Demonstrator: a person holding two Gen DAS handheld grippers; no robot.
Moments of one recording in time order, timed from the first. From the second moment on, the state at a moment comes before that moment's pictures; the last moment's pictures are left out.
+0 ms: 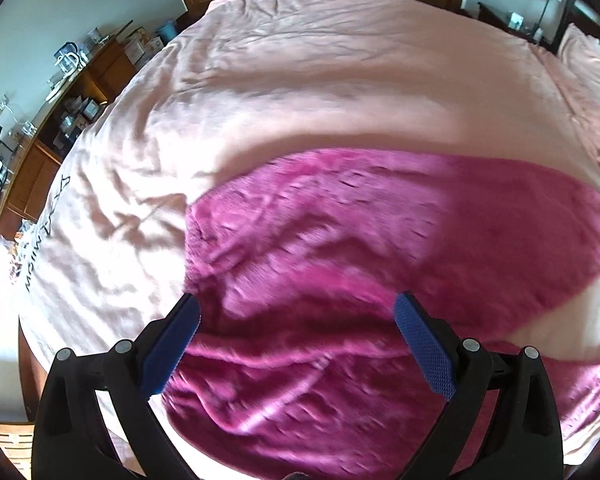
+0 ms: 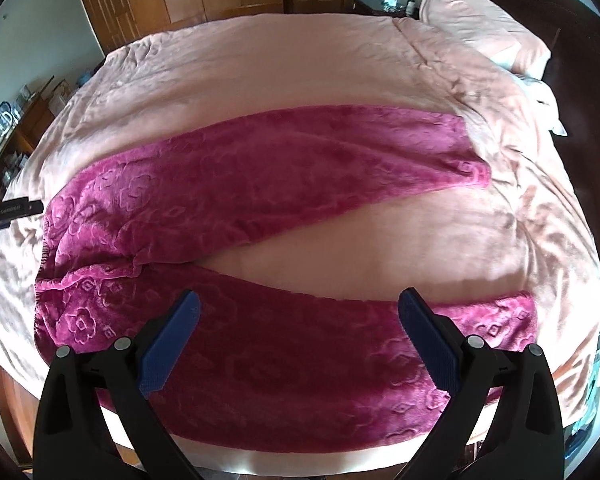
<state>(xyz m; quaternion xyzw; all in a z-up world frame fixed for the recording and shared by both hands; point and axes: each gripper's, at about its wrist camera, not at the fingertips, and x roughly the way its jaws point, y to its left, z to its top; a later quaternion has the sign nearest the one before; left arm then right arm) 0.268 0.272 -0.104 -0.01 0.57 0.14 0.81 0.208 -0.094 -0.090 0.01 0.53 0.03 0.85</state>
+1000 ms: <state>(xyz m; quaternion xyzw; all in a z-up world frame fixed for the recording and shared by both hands) 0.419 0.370 -0.246 -0.01 0.61 0.00 0.79 0.234 -0.056 -0.149 -0.04 0.61 0.01 0.79</state>
